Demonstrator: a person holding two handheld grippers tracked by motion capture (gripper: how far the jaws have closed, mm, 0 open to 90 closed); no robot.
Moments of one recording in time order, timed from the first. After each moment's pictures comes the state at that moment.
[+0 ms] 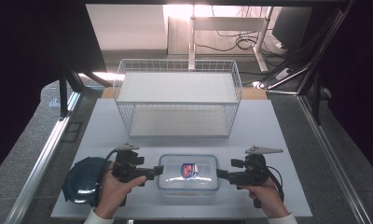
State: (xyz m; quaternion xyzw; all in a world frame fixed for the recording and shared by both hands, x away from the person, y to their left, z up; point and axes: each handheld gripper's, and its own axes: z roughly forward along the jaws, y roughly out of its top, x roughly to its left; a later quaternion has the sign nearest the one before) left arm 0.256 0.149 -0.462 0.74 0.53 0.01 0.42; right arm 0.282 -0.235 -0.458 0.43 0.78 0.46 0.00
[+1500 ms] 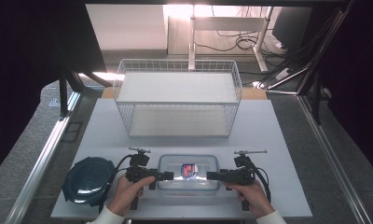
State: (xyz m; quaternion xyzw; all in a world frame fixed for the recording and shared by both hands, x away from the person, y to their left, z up) left arm 0.272 0.131 -0.505 0.71 0.55 -0.13 0.42; right arm 0.298 -0.218 -0.501 0.50 0.74 0.43 -0.13
